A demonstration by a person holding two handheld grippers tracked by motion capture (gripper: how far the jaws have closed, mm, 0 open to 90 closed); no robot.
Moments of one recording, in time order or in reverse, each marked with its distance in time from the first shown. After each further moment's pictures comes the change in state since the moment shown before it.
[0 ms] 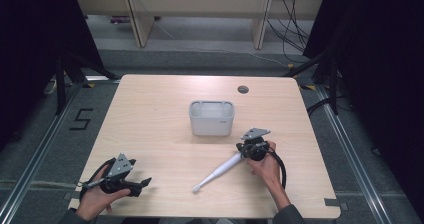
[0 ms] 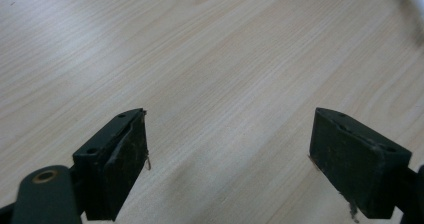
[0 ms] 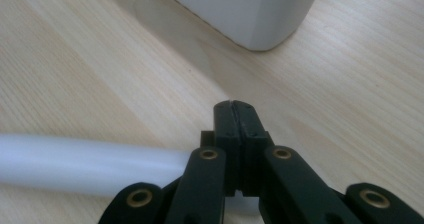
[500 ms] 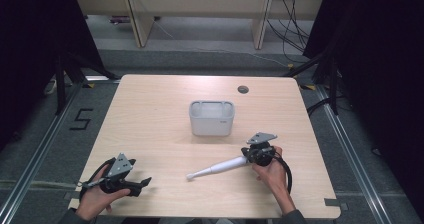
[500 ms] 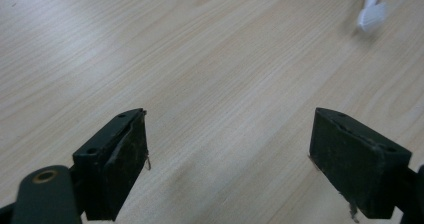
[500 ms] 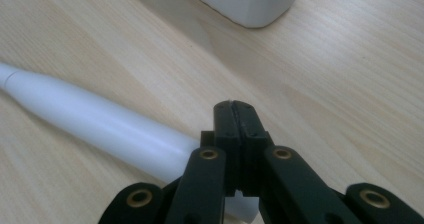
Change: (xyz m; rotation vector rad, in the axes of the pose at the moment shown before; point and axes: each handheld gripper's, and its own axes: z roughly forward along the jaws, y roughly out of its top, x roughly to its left) left arm 0.001 0.001 -0.001 0.003 0.004 0.007; right arm 0.003 -0.015 -0.017 -0.009 -0.012 0.037
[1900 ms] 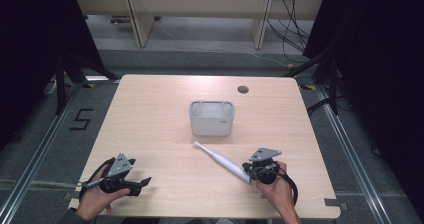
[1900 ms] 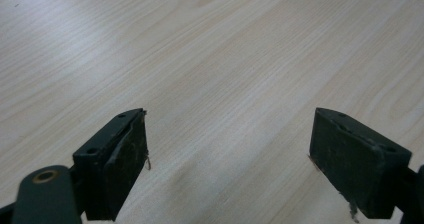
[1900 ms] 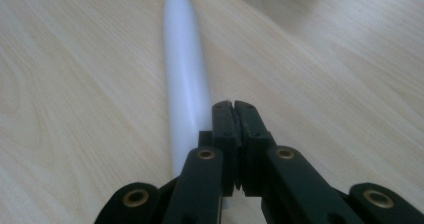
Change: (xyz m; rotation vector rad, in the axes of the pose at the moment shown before) left arm 0.000 0.000 -0.001 0.003 0.008 0.000; right arm 0.030 -0.025 -0.029 0.024 0.048 -0.036
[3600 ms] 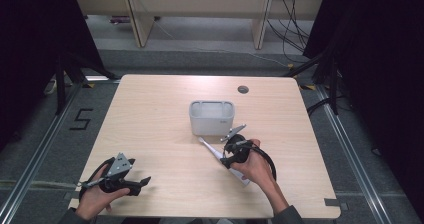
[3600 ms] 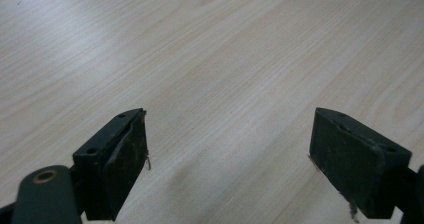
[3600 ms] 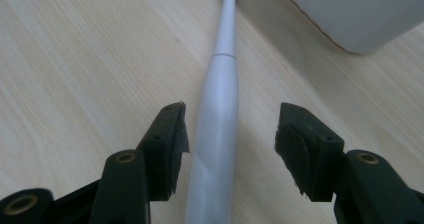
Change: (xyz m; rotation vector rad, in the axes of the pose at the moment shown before) left arm 0.001 -0.001 0.001 -0.003 -0.007 -0.020; right arm 0.011 0.087 0.038 0.249 0.062 -0.062
